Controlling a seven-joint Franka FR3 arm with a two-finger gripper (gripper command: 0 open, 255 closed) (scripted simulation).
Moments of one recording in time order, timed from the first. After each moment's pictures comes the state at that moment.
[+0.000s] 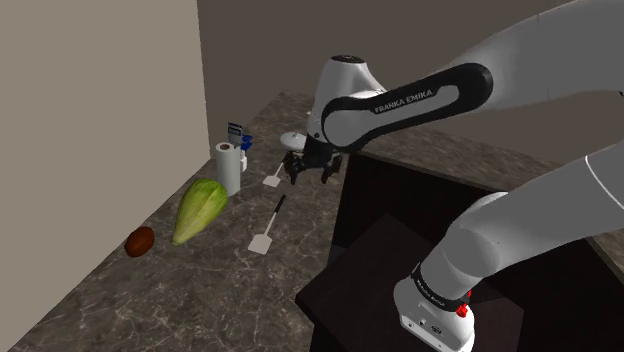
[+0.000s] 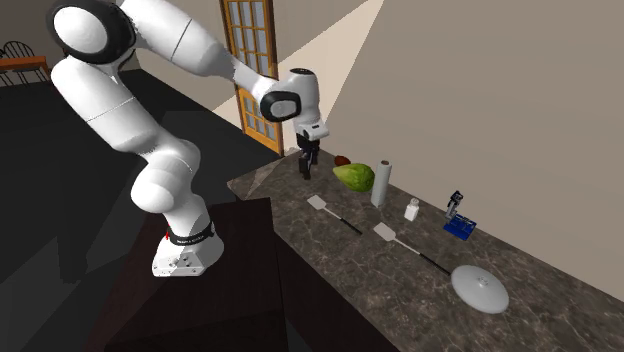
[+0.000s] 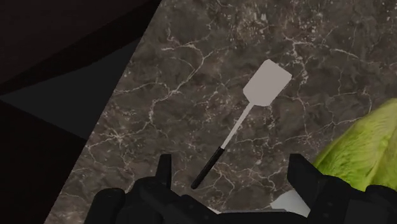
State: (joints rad) arm -0.13 -0.39 0.38 -2.63 0.18 2.33 0.60
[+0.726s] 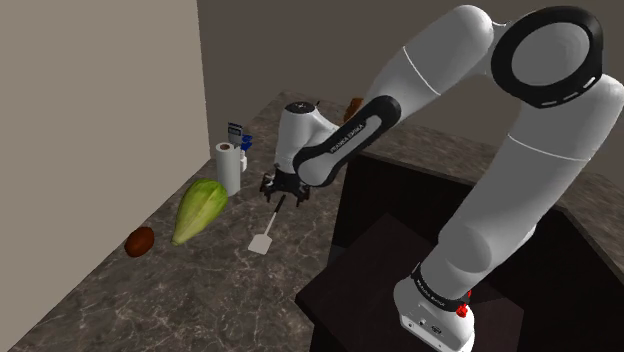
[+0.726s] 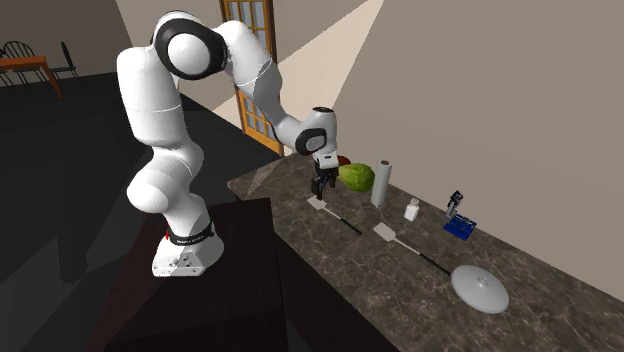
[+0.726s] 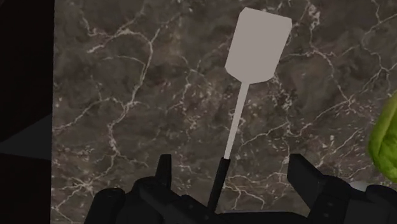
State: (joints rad) arm -0.24 0.13 0.48 -2.48 -0.22 2.63 1.27
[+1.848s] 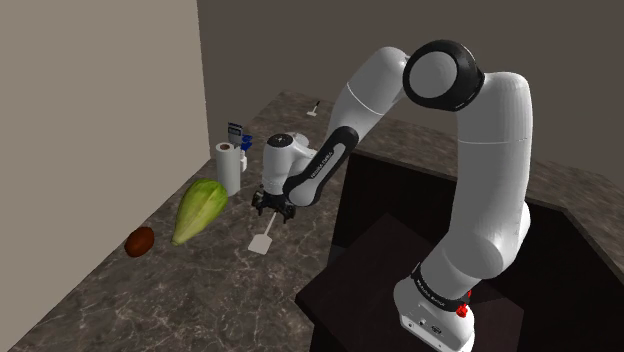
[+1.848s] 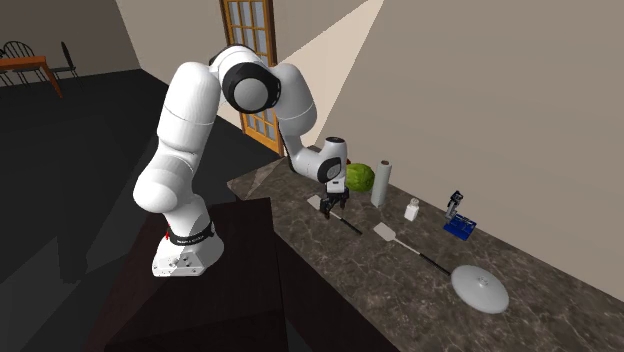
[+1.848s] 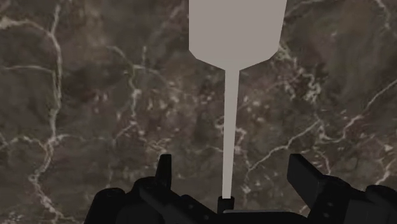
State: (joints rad) arm -0.07 0.52 0.26 -2.26 -0.52 2.75 1.68
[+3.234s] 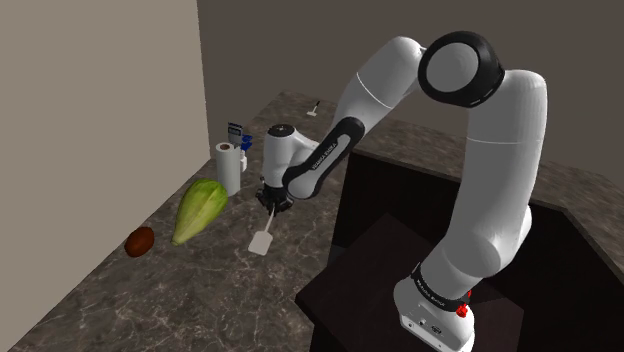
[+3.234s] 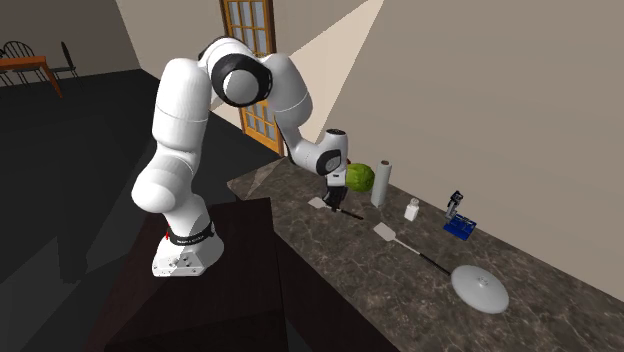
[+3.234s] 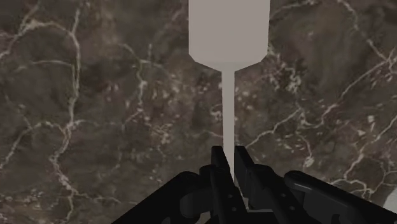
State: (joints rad) arm -0.11 0.45 0.31 -2.29 -0.46 2.70 1.63
